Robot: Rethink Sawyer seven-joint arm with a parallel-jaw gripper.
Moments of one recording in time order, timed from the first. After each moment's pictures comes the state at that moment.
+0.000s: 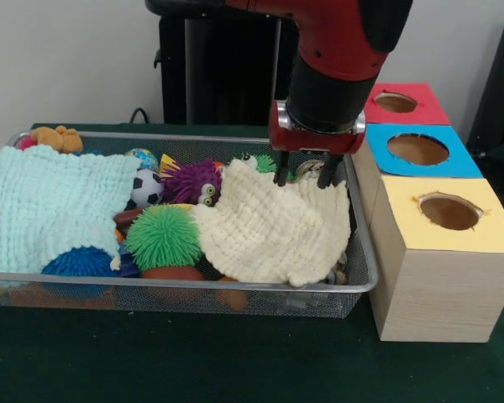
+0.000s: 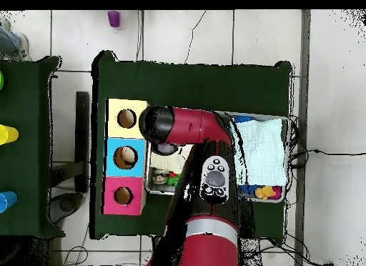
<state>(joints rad) -0.05 -0.45 -0.14 1.32 -0.01 0.92 1.57</state>
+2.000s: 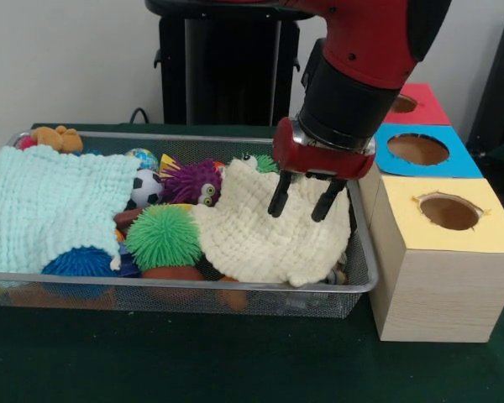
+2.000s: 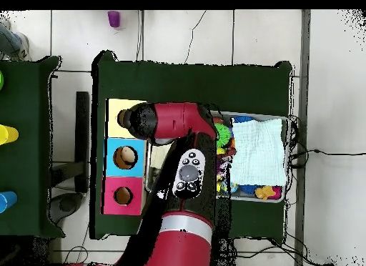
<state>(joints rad) 0.04 -0.40 -0.23 1.23 -0.08 0.75 1.57</state>
